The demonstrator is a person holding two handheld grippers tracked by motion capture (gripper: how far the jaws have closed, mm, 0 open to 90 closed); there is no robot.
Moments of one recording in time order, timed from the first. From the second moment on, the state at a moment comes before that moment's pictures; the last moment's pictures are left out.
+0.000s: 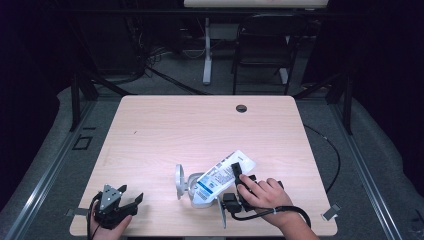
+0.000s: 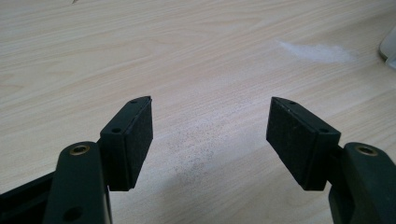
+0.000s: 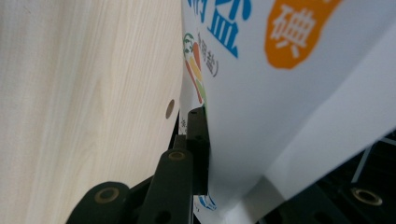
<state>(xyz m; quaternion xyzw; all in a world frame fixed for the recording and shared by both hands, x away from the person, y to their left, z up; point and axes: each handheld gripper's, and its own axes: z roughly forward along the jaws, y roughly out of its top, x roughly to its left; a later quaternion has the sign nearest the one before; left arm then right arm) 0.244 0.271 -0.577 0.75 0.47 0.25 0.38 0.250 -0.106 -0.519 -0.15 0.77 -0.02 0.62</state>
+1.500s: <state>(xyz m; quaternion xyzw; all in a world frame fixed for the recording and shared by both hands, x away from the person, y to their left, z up) 0.244 0.272 -0.576 0.75 0.47 0.25 0.38 0.246 -0.108 -0.529 0.00 0.82 0.13 0.56</state>
